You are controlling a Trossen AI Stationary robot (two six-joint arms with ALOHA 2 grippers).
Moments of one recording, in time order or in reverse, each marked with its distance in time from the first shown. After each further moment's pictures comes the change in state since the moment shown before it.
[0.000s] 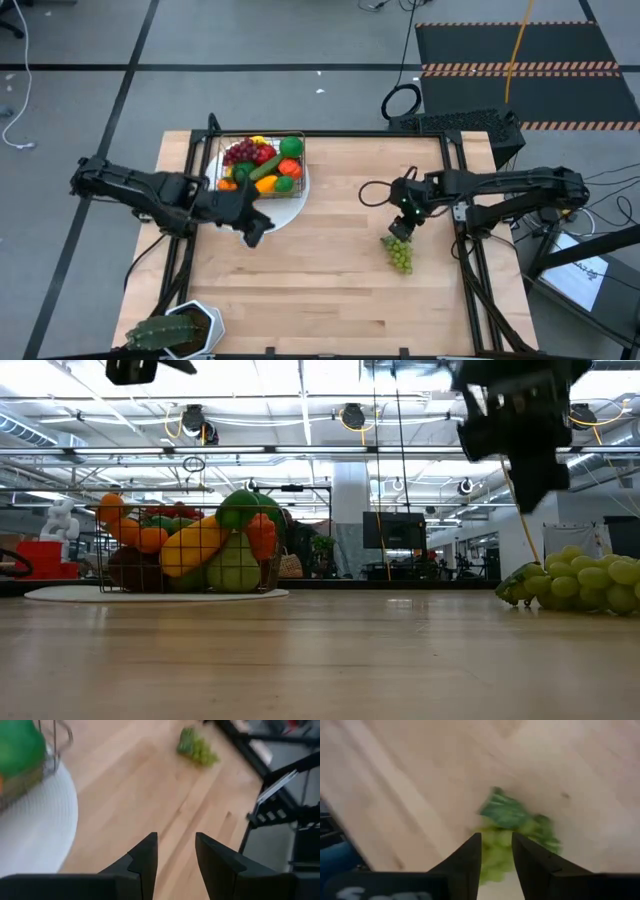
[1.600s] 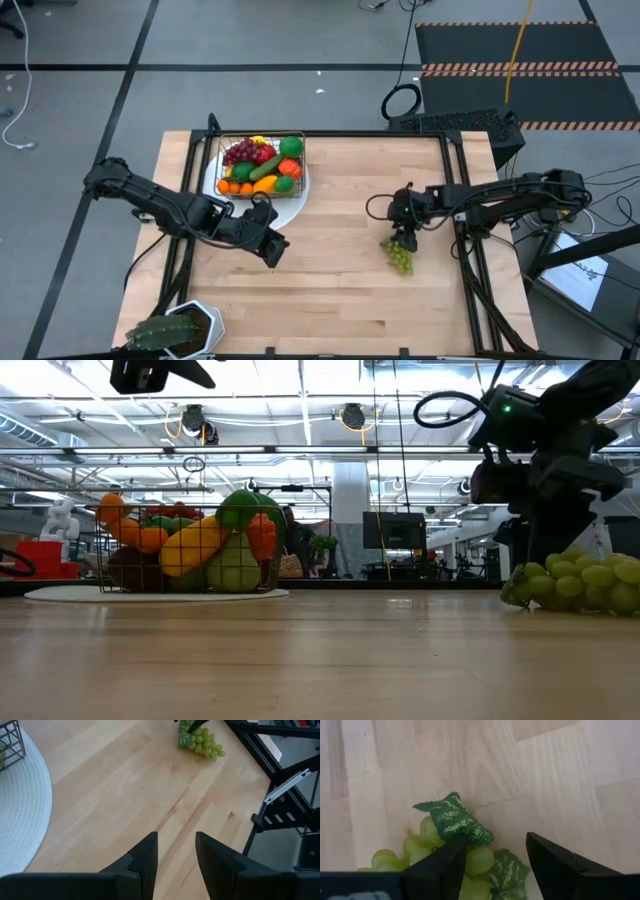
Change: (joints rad) left arm -0.101 0.171 -0.001 0.120 -0.077 -0.106; right arm 0.000 0.000 -0.352 0.480 0.032 -0.495
